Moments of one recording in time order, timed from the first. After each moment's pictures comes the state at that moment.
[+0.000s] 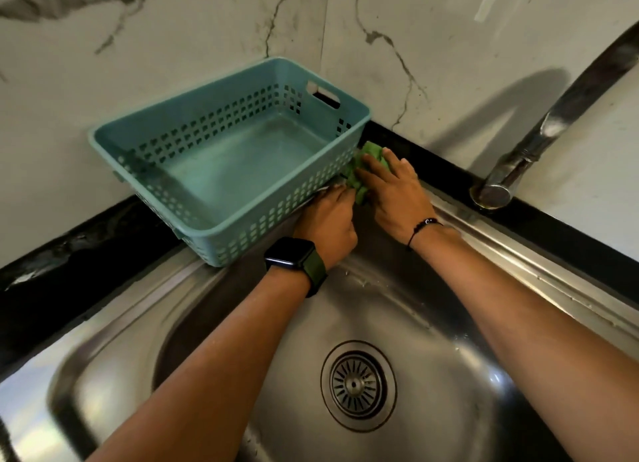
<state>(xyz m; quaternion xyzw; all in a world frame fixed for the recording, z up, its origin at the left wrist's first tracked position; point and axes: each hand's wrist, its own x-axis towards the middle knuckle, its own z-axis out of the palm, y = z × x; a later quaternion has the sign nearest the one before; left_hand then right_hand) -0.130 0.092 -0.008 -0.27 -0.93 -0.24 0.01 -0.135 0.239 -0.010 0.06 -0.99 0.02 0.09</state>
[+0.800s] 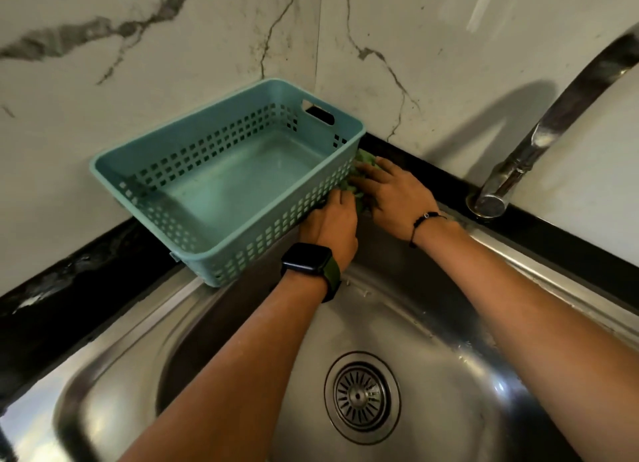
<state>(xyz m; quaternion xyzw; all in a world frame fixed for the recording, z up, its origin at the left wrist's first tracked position) -0.129 0.105 0.006 -0.22 -0.97 -0.13 0.01 -0.148 0.244 0.013 0.07 -1.00 -0.03 0.01</state>
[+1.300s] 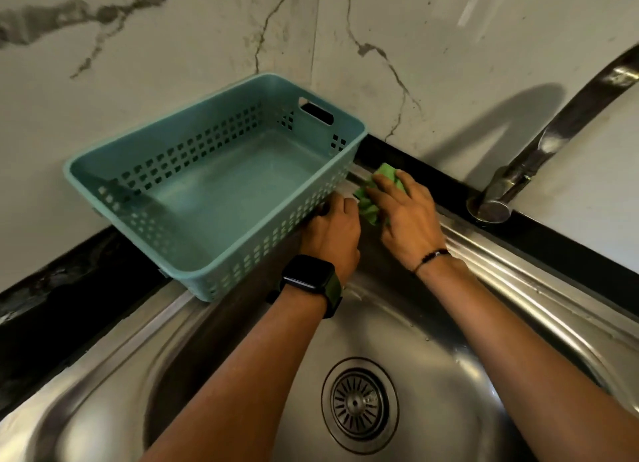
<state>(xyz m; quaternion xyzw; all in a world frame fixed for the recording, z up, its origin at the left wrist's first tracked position) -0.132 0.110 -0.007 -0.25 -0.96 -0.10 0.02 -0.116 0.241 -0.004 -0.01 -0.99 0.04 0.10</state>
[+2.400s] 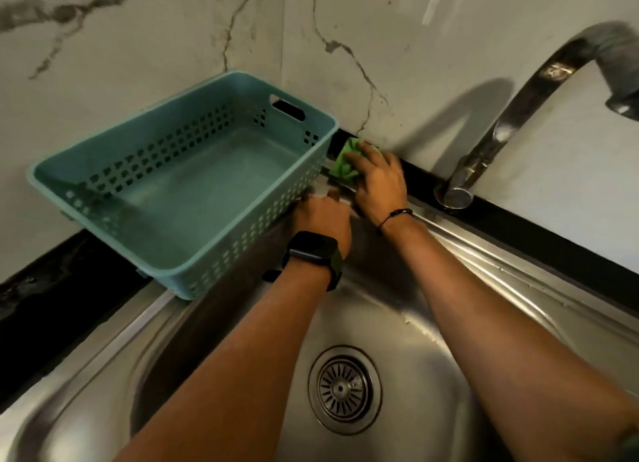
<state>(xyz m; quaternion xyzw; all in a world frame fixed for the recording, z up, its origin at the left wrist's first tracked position) -0.135 0.130 0.009 -0.28 -0.96 -0.01 0.03 -0.152 0.248 0.003 -0.11 -0.98 0.08 0.13</state>
